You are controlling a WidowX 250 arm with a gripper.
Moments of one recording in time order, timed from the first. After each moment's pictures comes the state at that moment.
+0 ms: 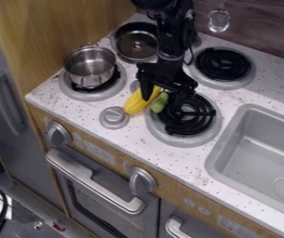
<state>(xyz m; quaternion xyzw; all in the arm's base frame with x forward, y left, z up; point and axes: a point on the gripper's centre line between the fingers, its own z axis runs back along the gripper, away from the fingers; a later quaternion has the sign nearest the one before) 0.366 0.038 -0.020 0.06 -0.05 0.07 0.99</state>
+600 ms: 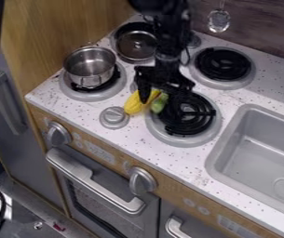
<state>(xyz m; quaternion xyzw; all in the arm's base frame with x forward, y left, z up) 0.371 0.048 -0.021 0.04 -0.04 0.10 0.99</state>
